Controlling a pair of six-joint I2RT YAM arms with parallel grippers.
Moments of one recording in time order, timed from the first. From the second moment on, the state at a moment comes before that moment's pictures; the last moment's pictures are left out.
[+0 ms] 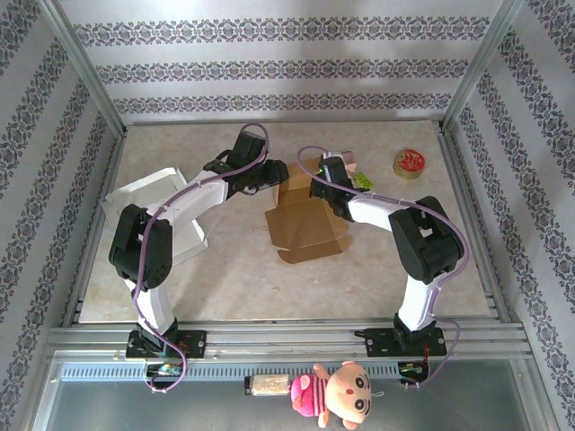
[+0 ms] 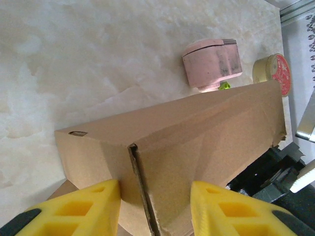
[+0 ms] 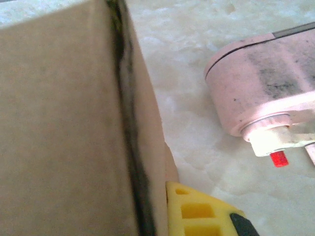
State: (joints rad) left arm -0.47 1.82 1.44 -0.37 0.21 -0.72; right arm 0.45 1.86 1.07 0.13 0.18 0.39
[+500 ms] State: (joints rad) left arm -0.46 1.16 1.18 -0.39 -0.12 -0.63; right arm 0.46 1.64 1.48 -0.61 0.22 -0.62
